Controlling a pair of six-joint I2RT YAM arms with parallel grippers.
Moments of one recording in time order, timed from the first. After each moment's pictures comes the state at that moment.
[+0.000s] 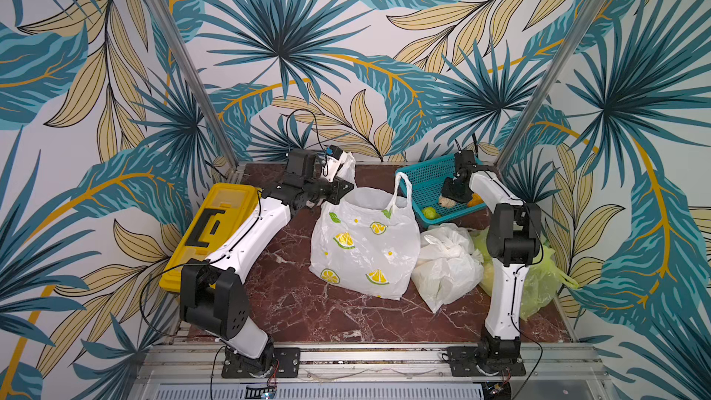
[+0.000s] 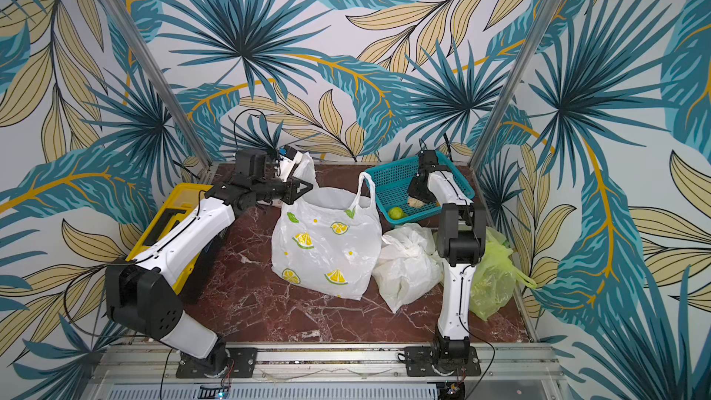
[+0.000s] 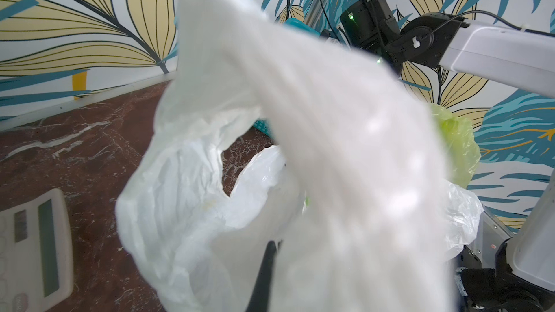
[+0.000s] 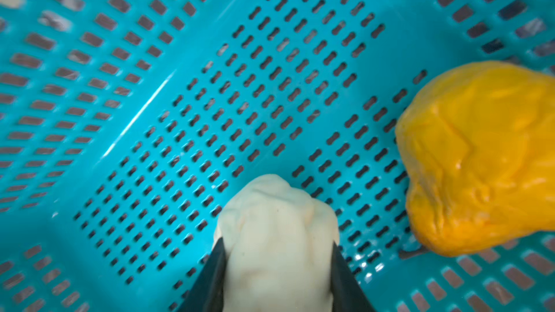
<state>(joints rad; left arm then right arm) -0.31 1.57 1.41 -0.40 0.58 -0.09 -0.03 2.21 1.86 -0.76 0.03 0.40</state>
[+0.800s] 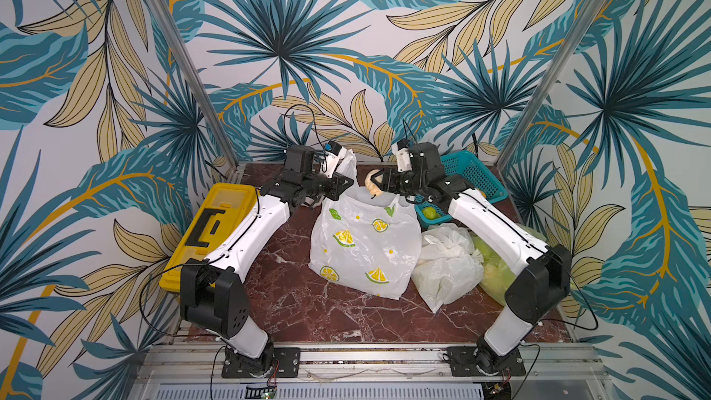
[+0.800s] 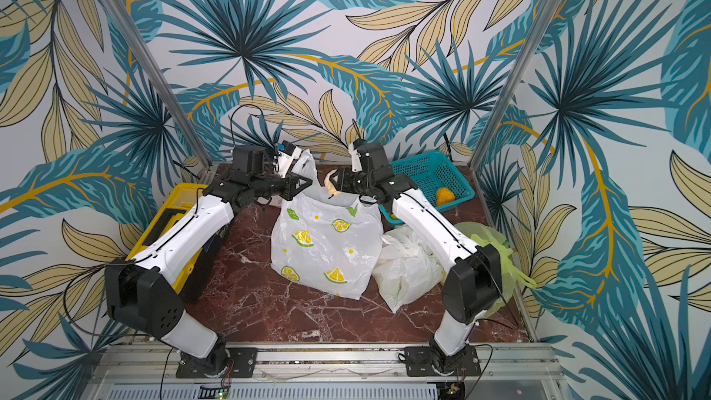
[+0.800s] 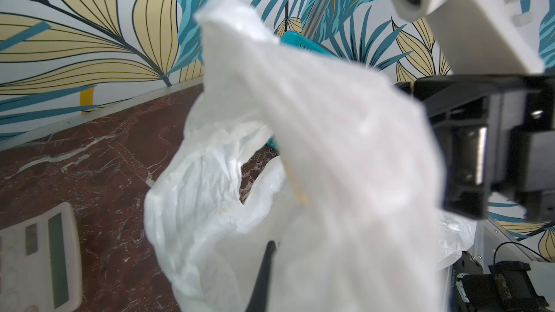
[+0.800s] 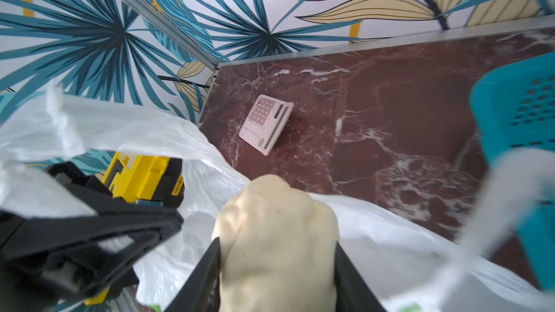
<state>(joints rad) -0.31 1.59 1.46 -0.40 0.60 -0.09 0.53 1.77 1.65 -0.42 -0.18 0.57</state>
